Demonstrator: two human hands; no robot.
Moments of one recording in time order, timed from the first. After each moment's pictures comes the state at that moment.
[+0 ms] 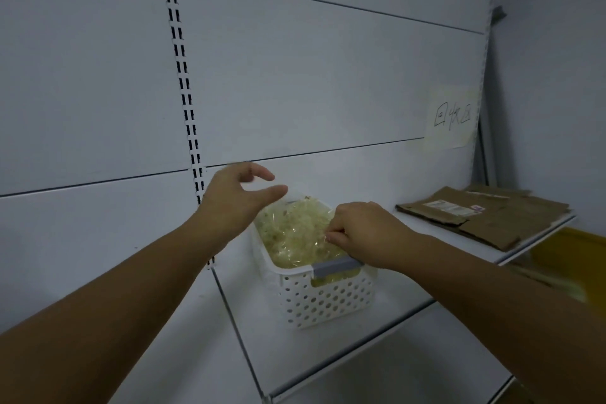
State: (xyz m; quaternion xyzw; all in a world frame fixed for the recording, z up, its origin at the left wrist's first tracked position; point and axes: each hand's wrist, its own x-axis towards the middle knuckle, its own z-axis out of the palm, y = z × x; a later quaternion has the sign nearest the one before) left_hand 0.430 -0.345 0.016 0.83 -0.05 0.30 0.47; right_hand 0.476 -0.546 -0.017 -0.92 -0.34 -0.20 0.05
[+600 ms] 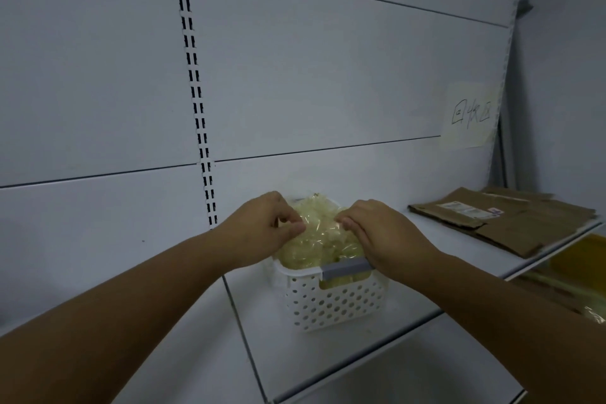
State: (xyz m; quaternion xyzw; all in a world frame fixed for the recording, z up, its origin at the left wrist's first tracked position) left_hand 0.440 -0.346 -0.010 0.94 -0.15 0.19 0.23; right_hand 0.478 -0.555 -0.033 -0.88 -0.36 -0.25 0.17
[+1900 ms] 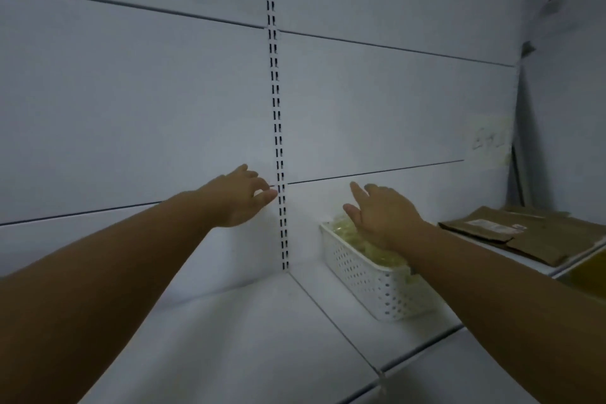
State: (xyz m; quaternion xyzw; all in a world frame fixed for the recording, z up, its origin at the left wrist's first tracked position) left_hand 0.390 -0.196 0.067 0.99 -0.06 0.16 0.00; right_hand 0.443 -0.447 0.017 -0.96 -0.19 -0.23 0.03
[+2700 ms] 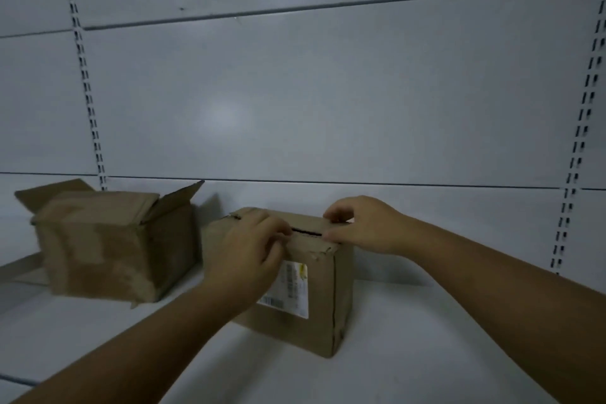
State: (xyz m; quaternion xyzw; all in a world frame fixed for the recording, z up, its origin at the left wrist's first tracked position) left_hand 0.105 -0.010 -0.014 0.90 0.18 0.40 0.09; right_hand 0.294 -0.110 0.024 -0.74 -0.59 0.03 0.31
